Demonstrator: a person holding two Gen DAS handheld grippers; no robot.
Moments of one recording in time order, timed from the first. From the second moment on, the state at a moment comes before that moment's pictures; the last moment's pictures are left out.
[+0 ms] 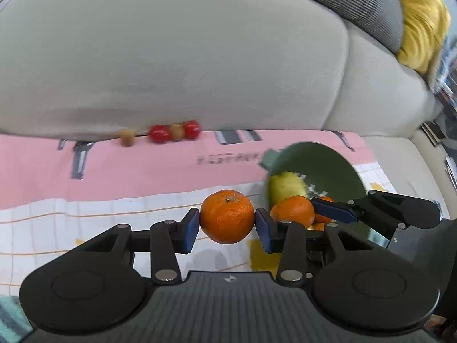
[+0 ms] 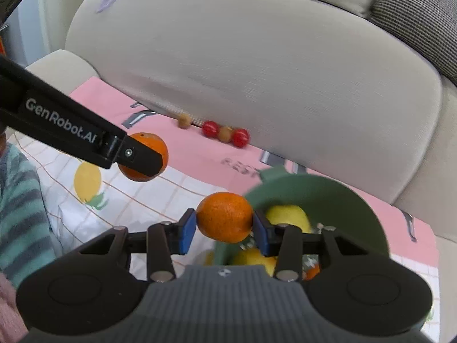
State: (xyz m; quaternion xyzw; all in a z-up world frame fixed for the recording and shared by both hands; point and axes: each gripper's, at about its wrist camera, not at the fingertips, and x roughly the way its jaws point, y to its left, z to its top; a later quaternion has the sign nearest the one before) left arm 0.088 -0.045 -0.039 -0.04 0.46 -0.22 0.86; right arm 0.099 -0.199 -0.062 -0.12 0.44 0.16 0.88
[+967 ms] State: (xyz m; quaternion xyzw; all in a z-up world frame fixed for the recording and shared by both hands) left arm 0.099 -0.168 -0.077 0.10 0.51 -0.30 0.80; right arm 0.109 -0.270 -0.094 -0.22 0.49 0.15 0.83
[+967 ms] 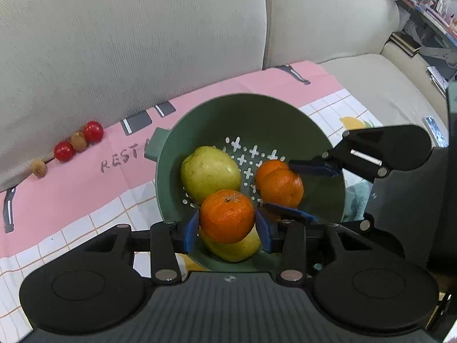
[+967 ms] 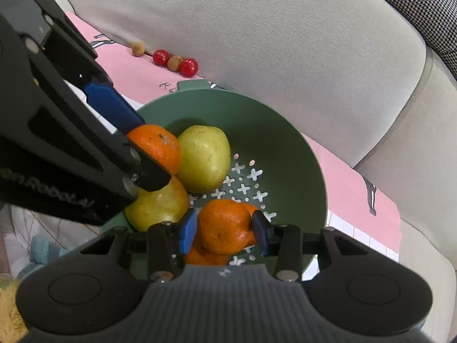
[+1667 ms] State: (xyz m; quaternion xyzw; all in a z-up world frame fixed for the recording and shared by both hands) left arm 0.133 -0.165 -0.098 0.08 0.53 -0.28 0.80; right arm 0.130 -0.255 -0.101 -0.24 0.50 0.18 0.82
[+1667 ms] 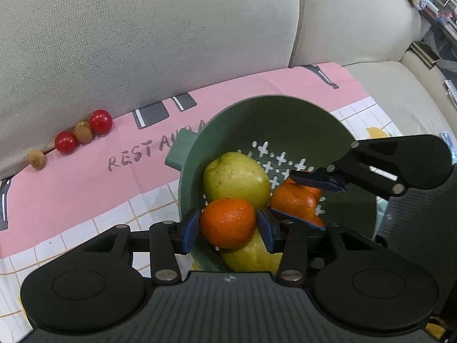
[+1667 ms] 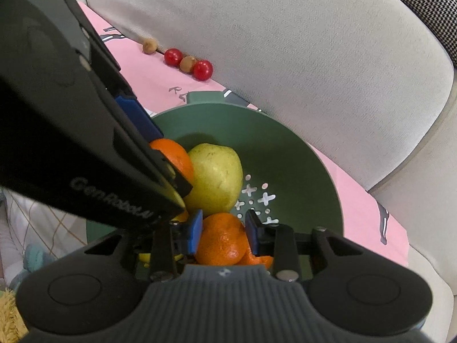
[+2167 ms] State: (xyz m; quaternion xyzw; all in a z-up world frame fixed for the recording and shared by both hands) left arm 0.128 -0.164 -0.095 0.10 0.51 -0.29 0.80; right arm 0.139 -0.264 -0.106 -0.22 0.51 0.17 0.81
